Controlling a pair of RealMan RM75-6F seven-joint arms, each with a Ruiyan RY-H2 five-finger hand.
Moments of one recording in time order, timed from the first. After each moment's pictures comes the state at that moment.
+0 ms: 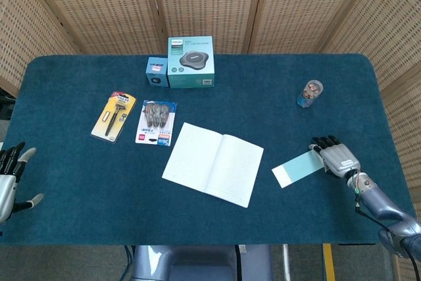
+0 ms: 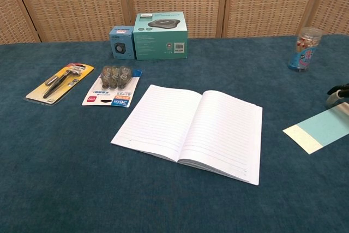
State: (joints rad) left arm -0.08 -1.10 -0.04 -1.61 1.47 1.46 0.03; right arm 0.61 -1.37 -0.05 -0.95 -1.56 0.74 0.25
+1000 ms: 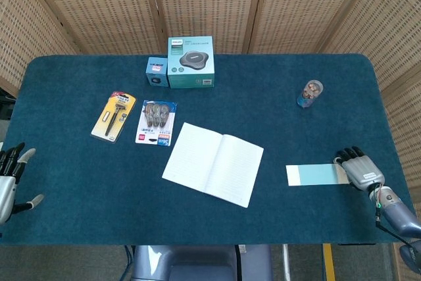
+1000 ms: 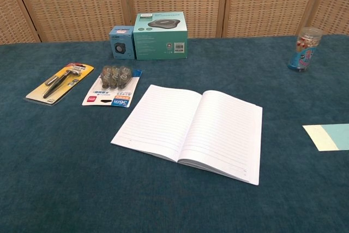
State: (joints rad) left arm -0.08 -1.10 -0.03 -1.62 1.48 1.47 0.03; right arm 0.52 -1.28 -0.10 -1.00 -1.51 0.78 0.13
